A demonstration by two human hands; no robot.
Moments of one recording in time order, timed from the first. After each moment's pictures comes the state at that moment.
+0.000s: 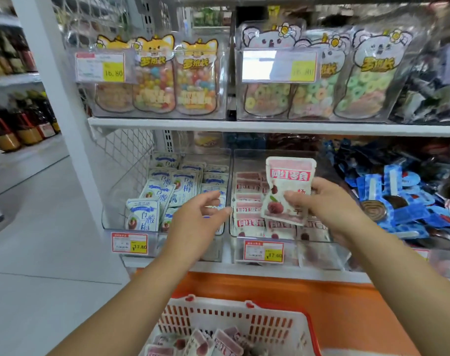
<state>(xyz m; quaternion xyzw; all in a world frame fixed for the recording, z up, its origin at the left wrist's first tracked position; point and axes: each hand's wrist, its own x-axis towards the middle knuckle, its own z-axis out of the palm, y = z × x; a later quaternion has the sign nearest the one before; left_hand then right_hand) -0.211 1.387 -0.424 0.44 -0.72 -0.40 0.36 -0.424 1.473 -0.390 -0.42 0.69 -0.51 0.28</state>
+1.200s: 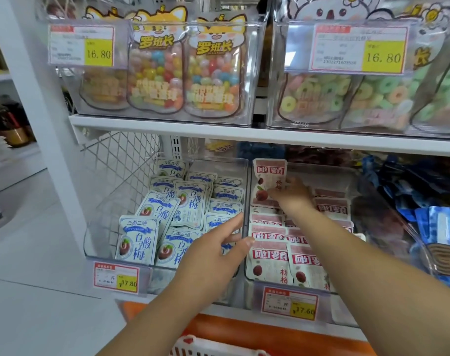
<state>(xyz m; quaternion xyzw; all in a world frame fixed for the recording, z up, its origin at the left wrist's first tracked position) -0.227 1.350 -0.448 0.42 -0.76 -0.41 0.28 -0.468 1.264 -0.461 -0.36 0.80 -0.44 0.20</state>
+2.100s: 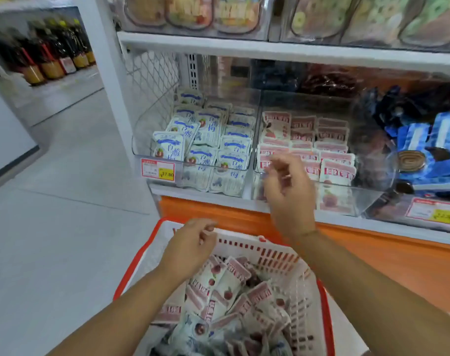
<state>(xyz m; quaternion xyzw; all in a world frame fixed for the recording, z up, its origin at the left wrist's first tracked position) -0.136 1.429 -0.561 0.49 -0.77 -0.33 0.25 -0.329 1.461 -0.480 -0.54 0.58 -0.60 0.05</state>
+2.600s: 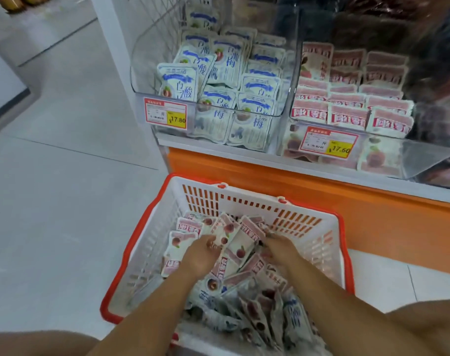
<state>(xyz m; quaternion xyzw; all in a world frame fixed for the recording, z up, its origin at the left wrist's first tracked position) -0.113 1.461 -0.702 0.61 -0.64 -0.47 0.01 -0.311 1.503 -0.706 -0.11 0.77 -0.32 0.54</state>
